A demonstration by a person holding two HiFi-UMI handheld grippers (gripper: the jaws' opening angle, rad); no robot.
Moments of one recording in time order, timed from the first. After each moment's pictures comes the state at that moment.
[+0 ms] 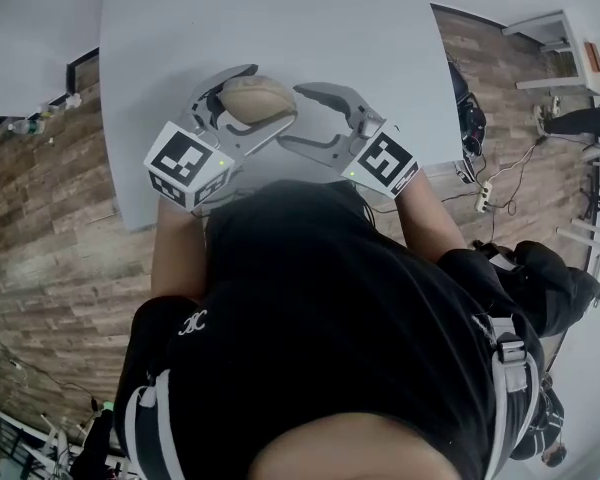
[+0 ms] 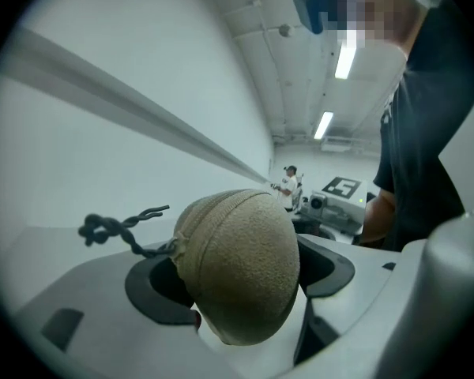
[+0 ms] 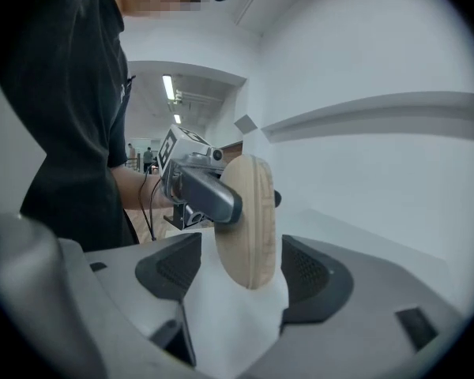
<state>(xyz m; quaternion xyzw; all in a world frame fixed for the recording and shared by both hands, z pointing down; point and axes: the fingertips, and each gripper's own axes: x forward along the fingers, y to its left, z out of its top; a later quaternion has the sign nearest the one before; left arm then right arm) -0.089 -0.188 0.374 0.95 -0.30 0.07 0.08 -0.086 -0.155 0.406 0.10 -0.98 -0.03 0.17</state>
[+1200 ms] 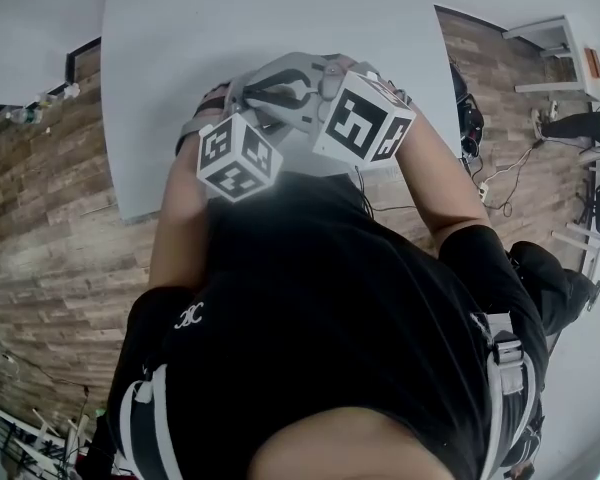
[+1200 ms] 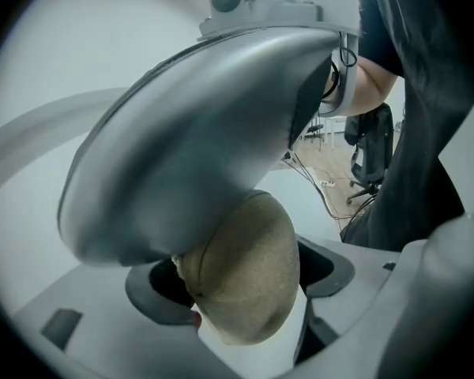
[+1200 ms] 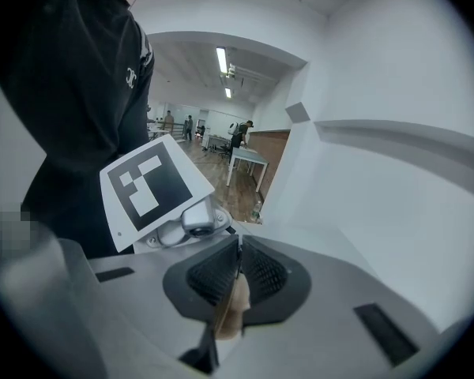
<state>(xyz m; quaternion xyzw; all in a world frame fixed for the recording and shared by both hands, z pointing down) -0.067 -0.175 0.455 0.87 -0.29 0.38 -0.04 -0.143 -0.149 0.363 -0.04 -0.95 -0.15 0.26</state>
